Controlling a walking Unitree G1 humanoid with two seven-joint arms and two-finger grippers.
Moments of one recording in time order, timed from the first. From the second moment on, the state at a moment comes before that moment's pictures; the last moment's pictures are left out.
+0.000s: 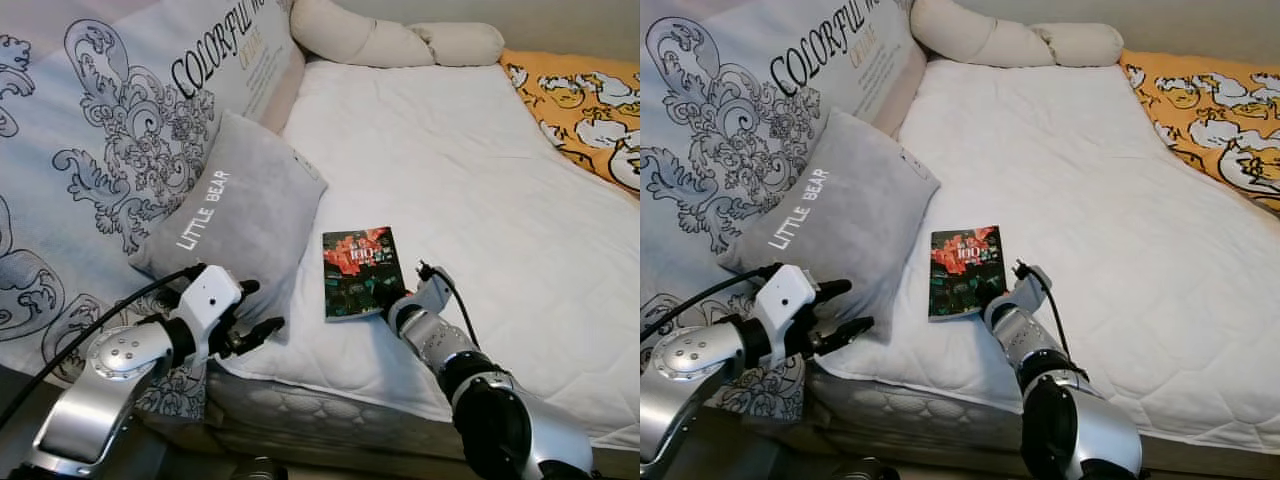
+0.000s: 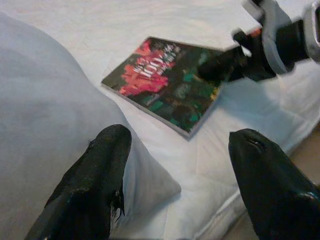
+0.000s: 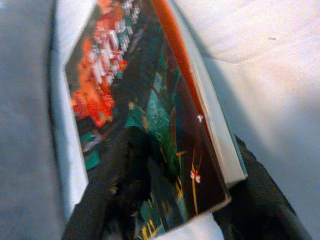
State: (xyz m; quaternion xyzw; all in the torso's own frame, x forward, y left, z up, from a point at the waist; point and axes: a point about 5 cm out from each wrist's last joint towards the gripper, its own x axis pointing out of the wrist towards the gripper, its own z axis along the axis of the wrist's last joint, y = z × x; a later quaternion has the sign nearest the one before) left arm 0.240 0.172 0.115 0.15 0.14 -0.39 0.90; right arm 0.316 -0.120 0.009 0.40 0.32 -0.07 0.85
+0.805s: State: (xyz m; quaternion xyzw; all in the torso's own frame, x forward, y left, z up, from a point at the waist) left arm 0.236 0.161 0.096 0.09 0.14 -0.34 0.93; right arm 0.262 -0.175 0.005 0.33 0.25 -0.03 0.91
